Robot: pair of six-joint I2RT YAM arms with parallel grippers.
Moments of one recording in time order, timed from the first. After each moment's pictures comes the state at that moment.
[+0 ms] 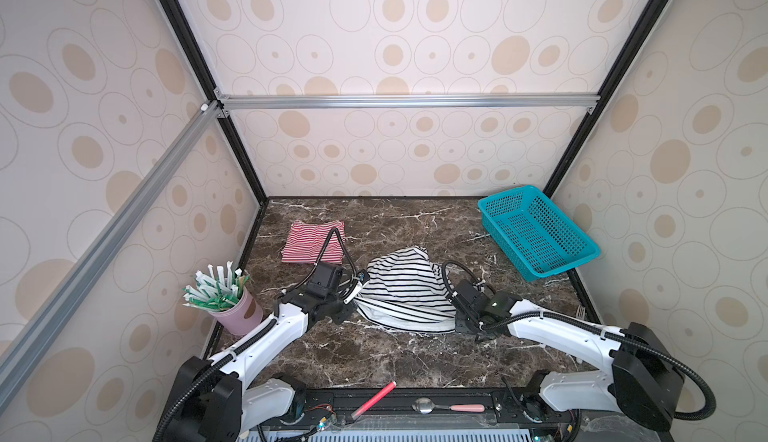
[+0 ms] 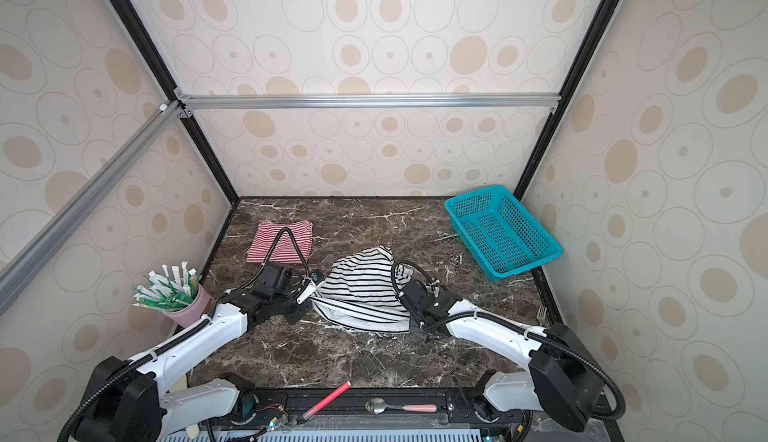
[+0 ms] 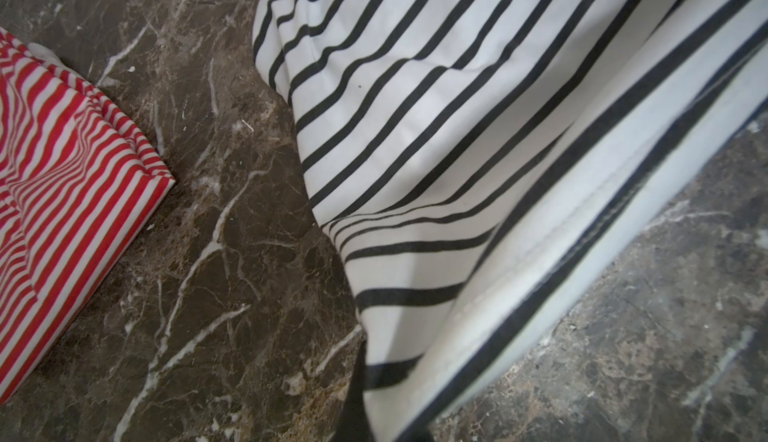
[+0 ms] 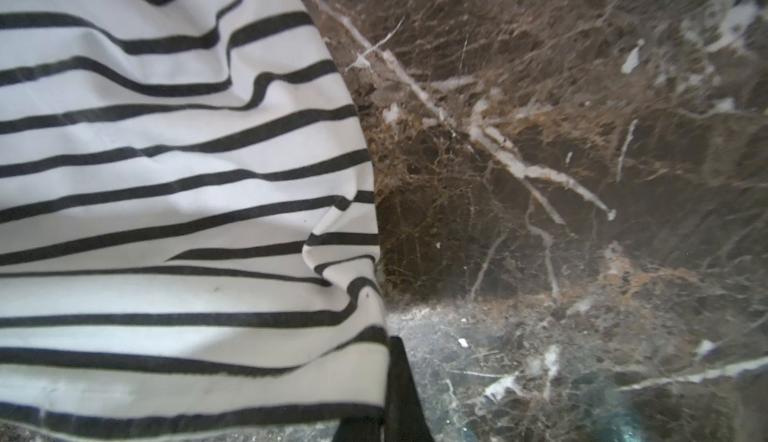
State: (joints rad) left arm -0.40 1.16 0.64 -0.47 0.08 0.48; right arm 0.79 1.28 0.75 -0.78 0.29 0.87
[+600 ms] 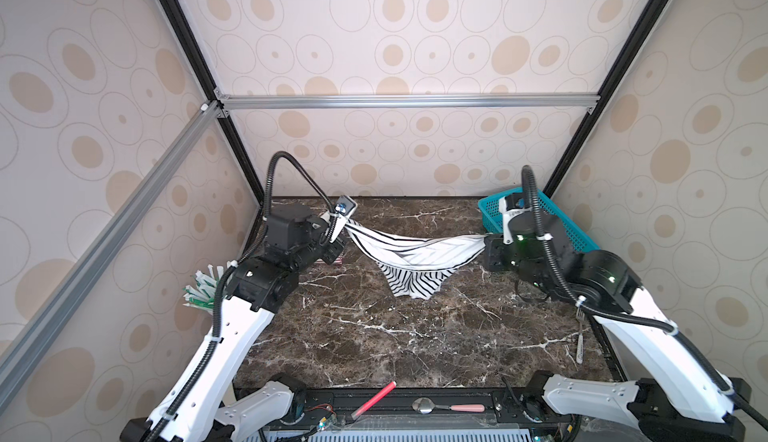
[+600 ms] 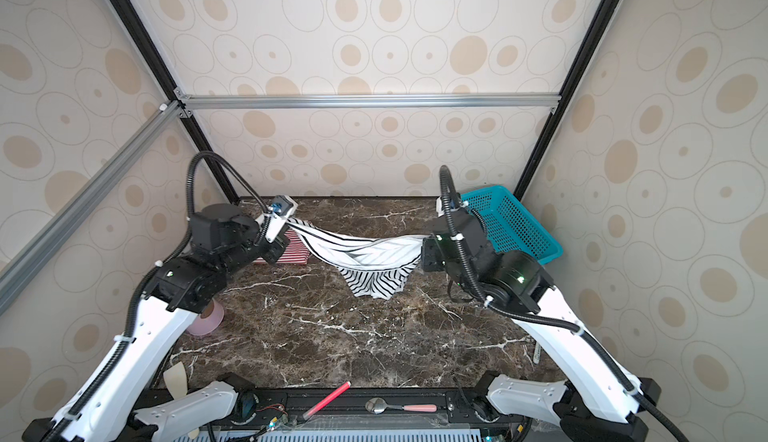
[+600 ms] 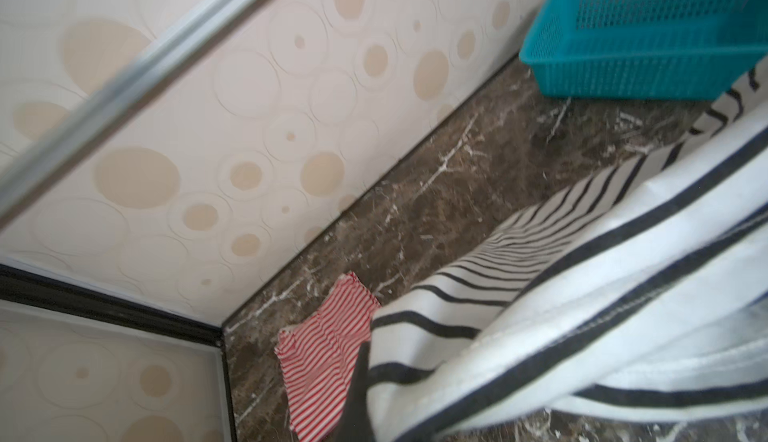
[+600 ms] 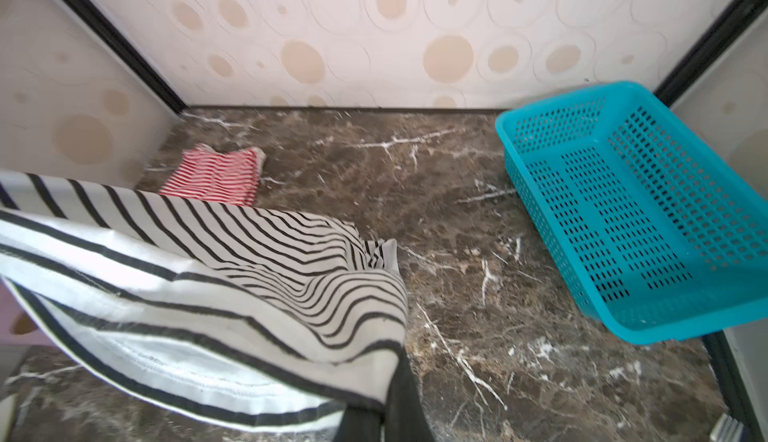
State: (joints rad) left arm -0.40 1.04 1.38 -0.68 -0.01 0.46; right arm 0.79 1.12 1.64 -1.10 0.42 0.46
